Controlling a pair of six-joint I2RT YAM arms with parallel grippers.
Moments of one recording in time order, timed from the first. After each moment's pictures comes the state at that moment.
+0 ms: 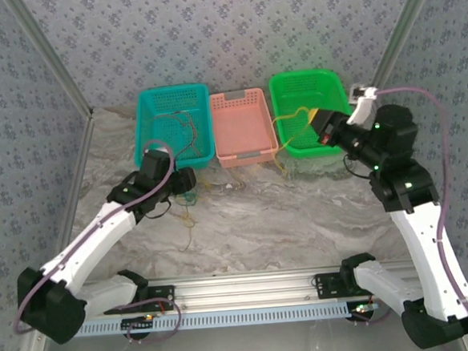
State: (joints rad) left arm -0.53 1.11 0.91 -0.57 -0.12 -0.60; right arm 0.26 0.93 1.27 -0.51 -0.33 0.64
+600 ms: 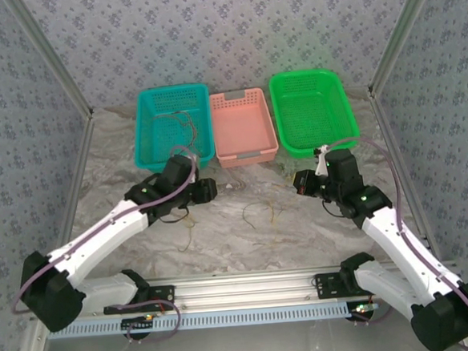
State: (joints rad) left arm -0.75 1.21 0.94 -0.57 -0.04 -0.67; right arm 0.35 0.87 0.73 -0.51 -0.25 0.60
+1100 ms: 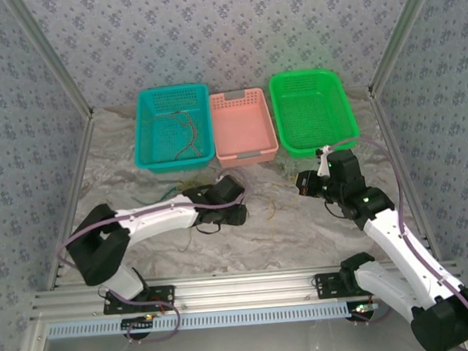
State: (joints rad) left arm -0.98 1.61 0.97 -0.47 -0.08 -0.68; right arm 0.34 0.86 0.73 -0.53 -0.22 0.57
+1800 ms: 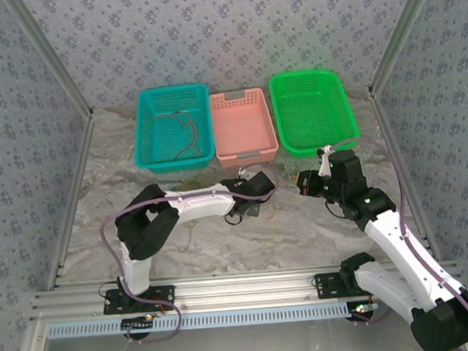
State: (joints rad) left arm -1.03 1.95 1.28 -0.55 -0.35 -0.68; right arm 0.33 0.84 0.73 -0.53 -0.22 0.57
